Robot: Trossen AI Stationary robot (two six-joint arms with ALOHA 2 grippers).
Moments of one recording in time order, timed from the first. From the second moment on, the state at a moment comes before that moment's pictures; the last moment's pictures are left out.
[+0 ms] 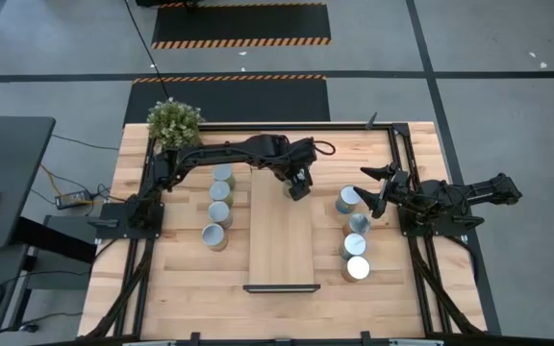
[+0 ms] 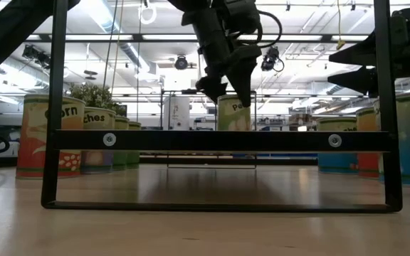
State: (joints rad) left arm 0.19 2.17 2.01 -0.97 -0.06 -0.29; right arm 0.18 0.02 0.01 0.09 0.63 0.15
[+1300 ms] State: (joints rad) left arm 0.16 2.03 2.00 -0.97 -0.18 -0.04; right arm 0.18 0.02 0.01 0.10 0.63 0.15
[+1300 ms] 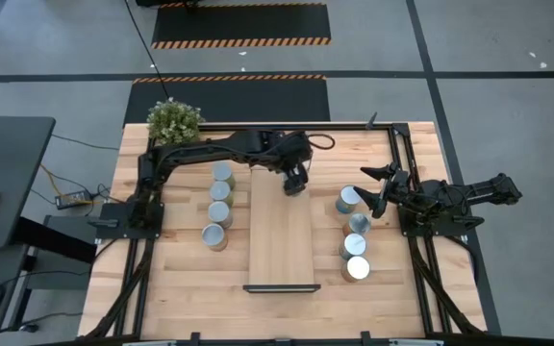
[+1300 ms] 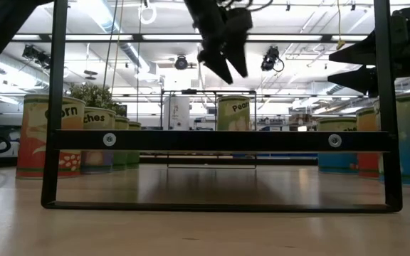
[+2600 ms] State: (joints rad) left arm 0.10 2.11 2.00 -1.12 -0.29 0.64; right arm 0.18 0.02 0.01 0.10 0.63 0.15
